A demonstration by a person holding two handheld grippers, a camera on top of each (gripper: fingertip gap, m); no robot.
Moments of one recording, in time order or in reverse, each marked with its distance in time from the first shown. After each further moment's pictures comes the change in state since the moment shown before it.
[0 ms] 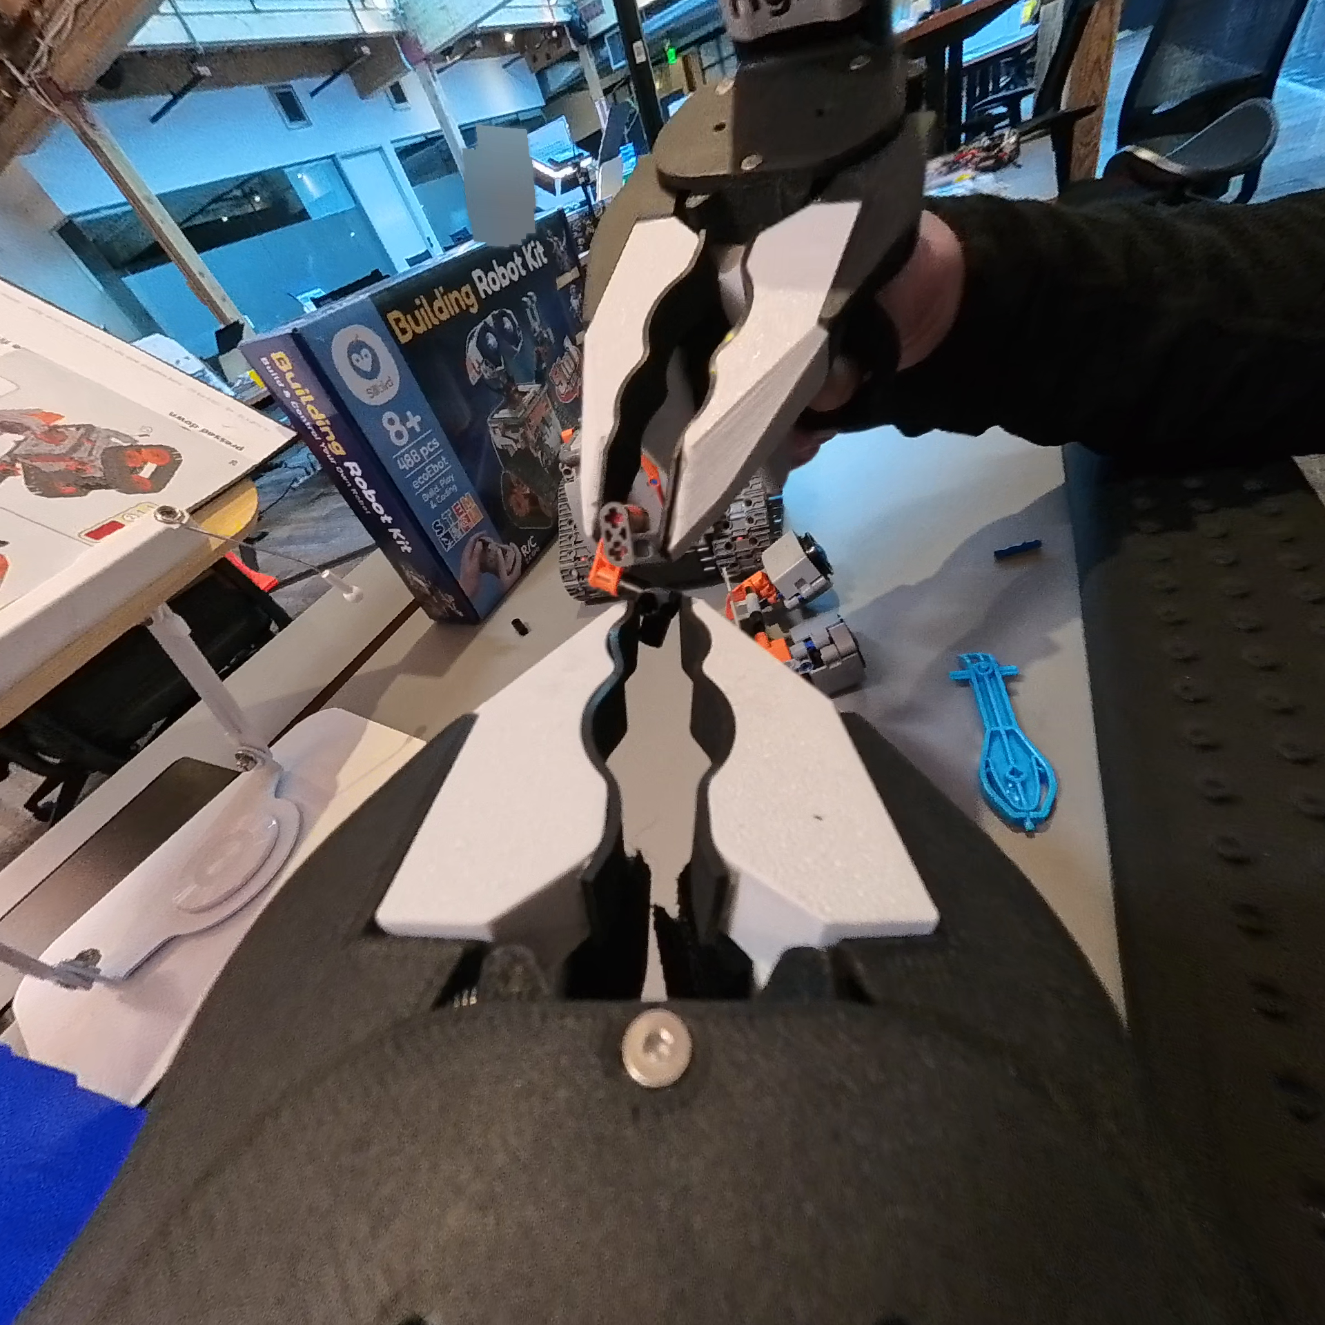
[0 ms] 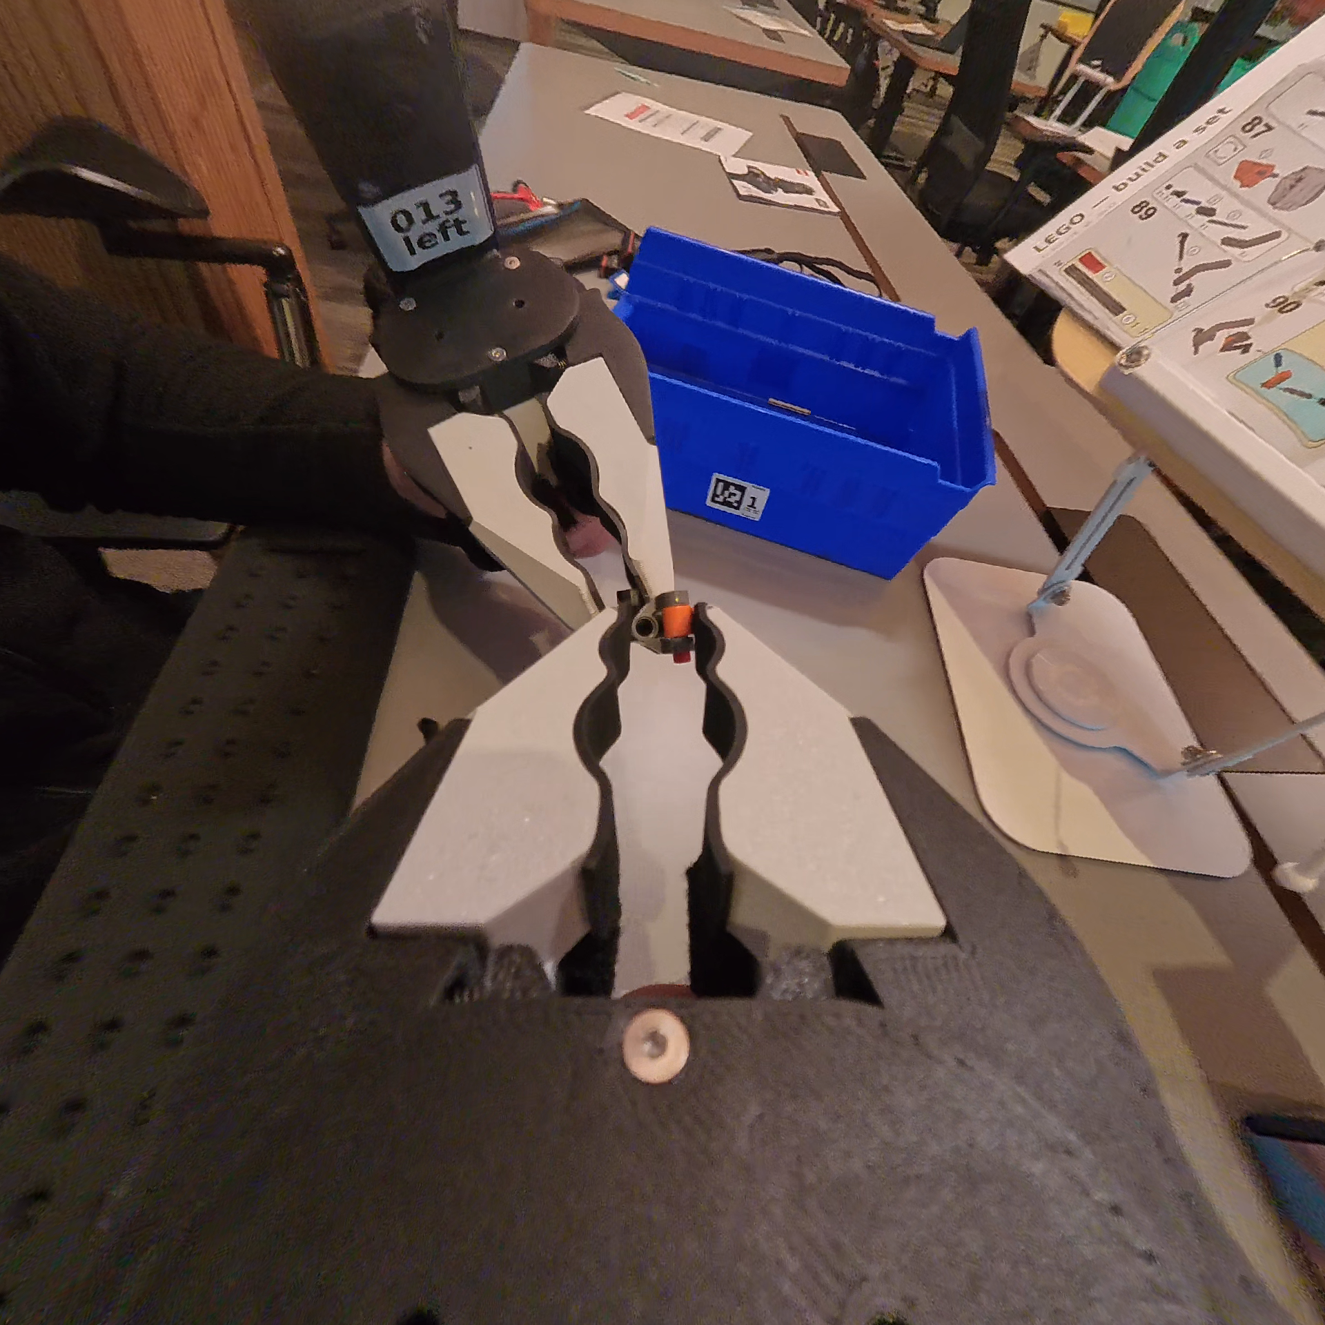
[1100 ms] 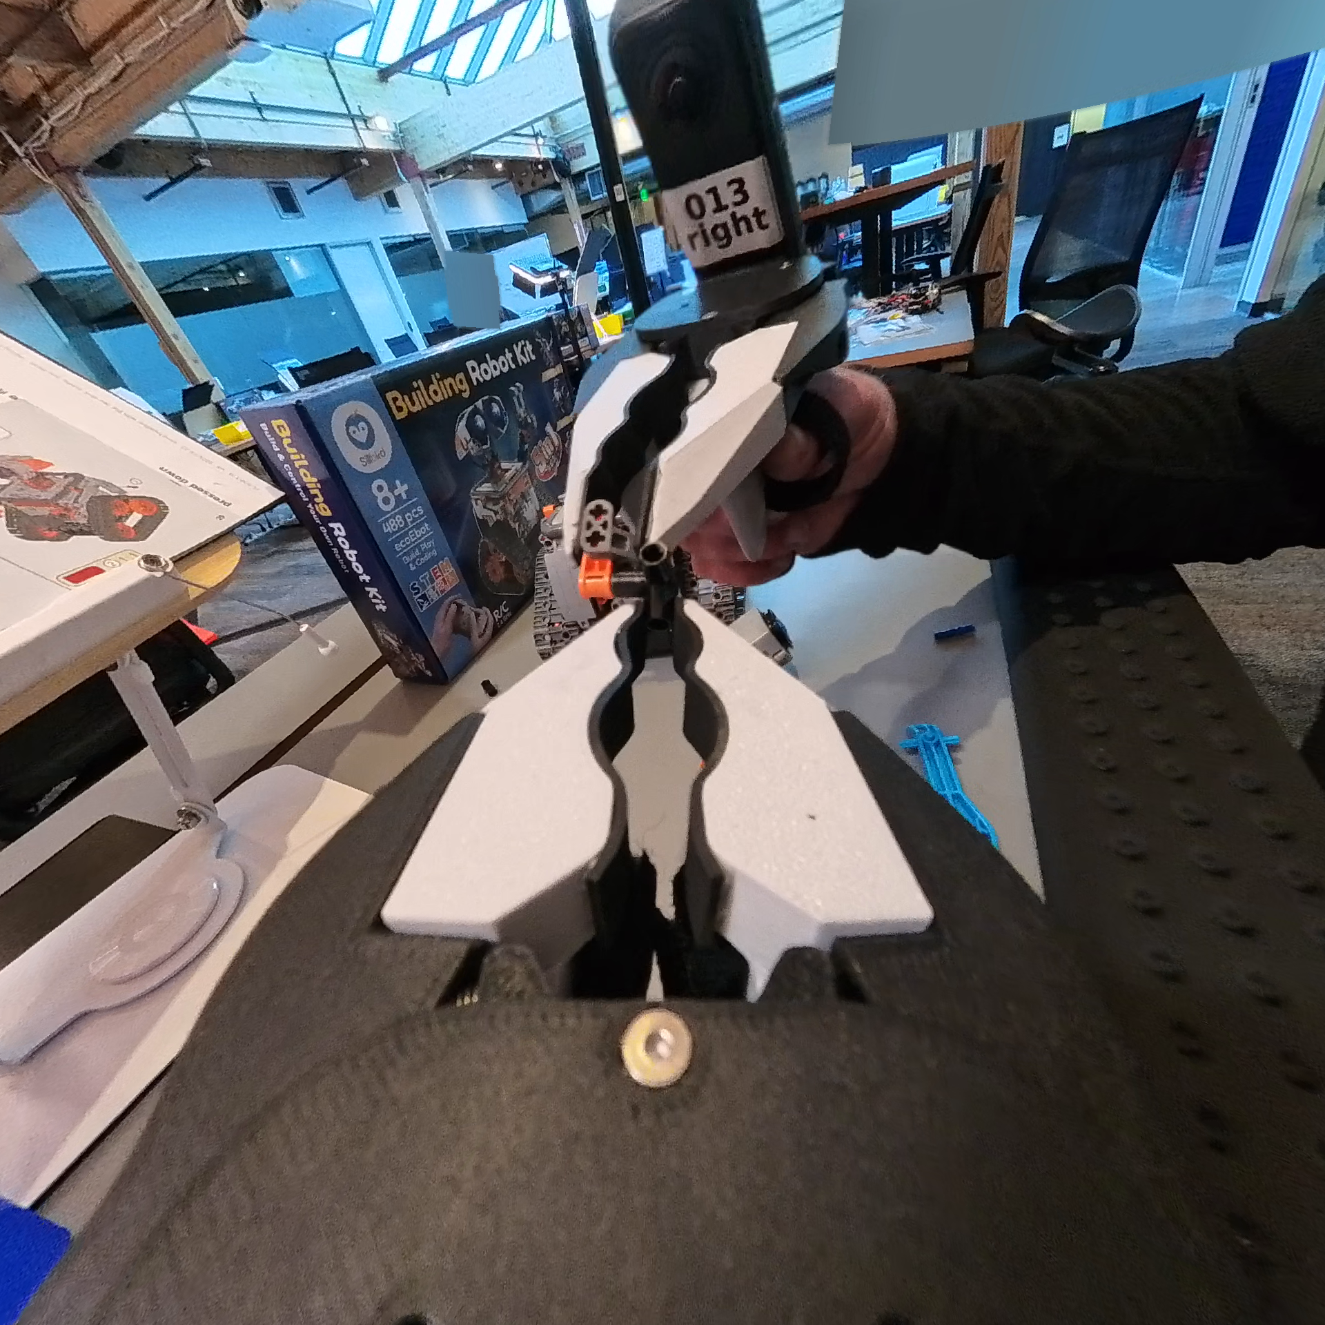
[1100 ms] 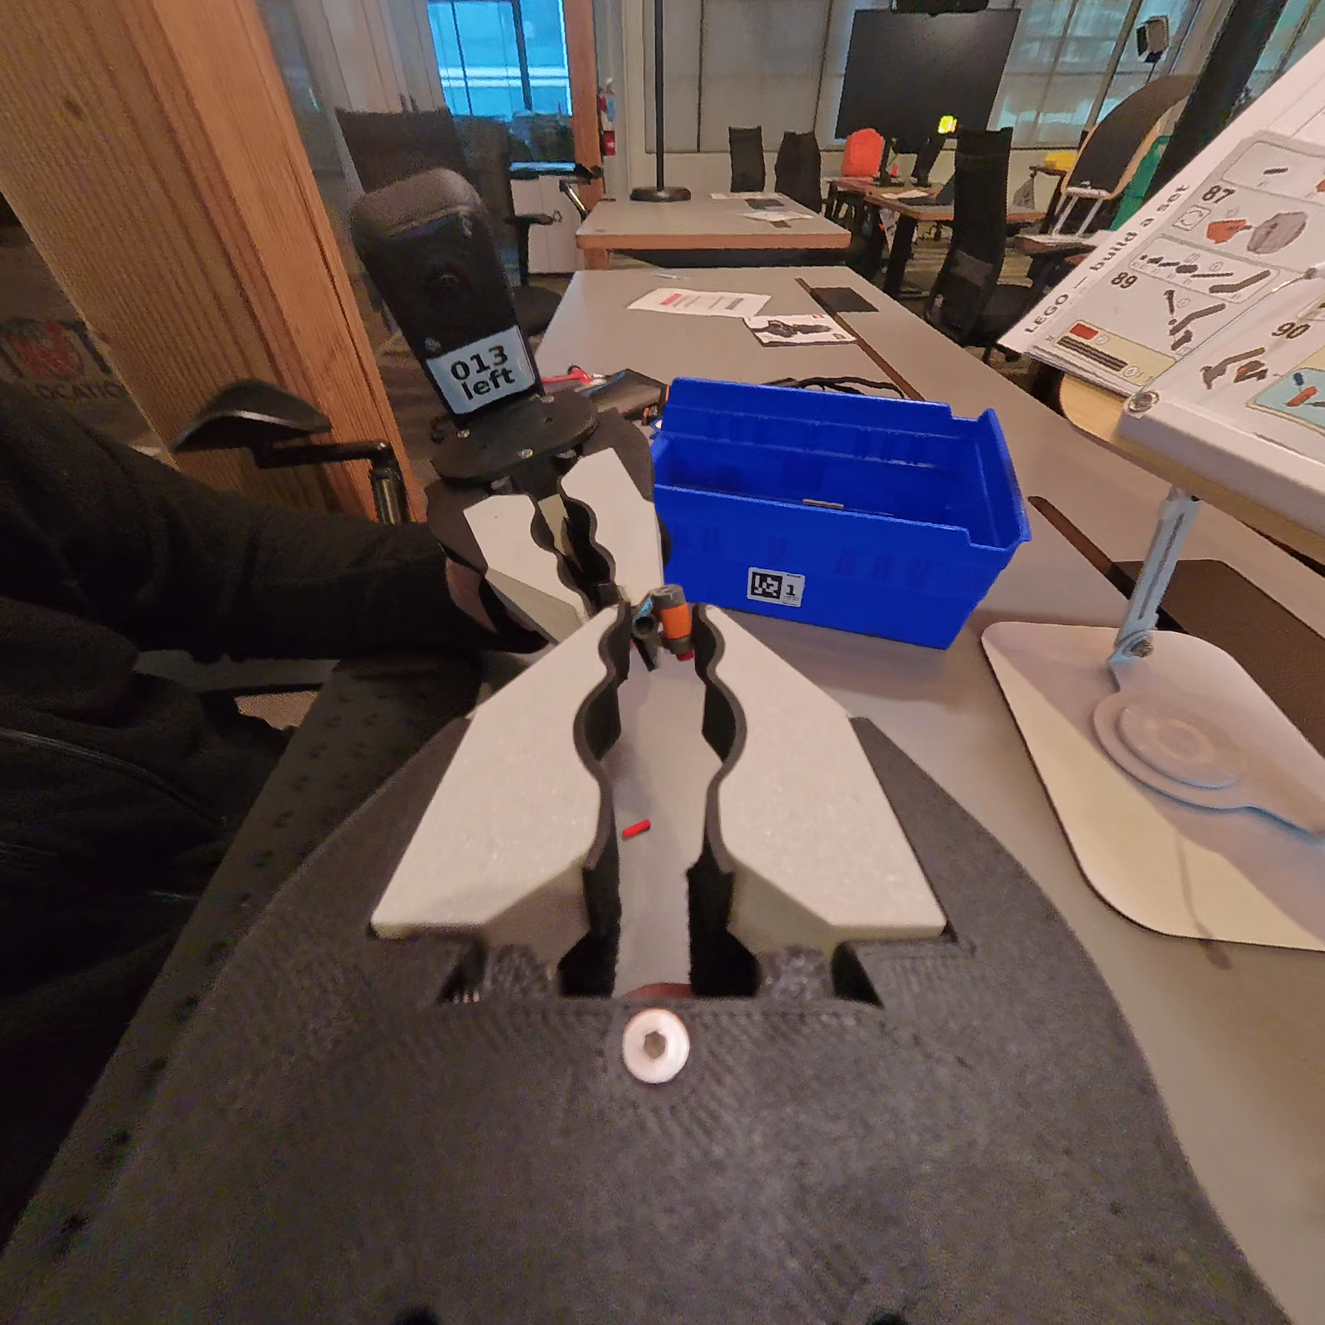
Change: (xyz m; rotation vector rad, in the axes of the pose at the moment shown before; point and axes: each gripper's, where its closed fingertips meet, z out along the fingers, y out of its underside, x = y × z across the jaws) left arm 0.001 -0.022 -0.008 0.129 0.049 -0.072; right arm 0.001 -0.021 -0.002 0.196 -0.061 0.140
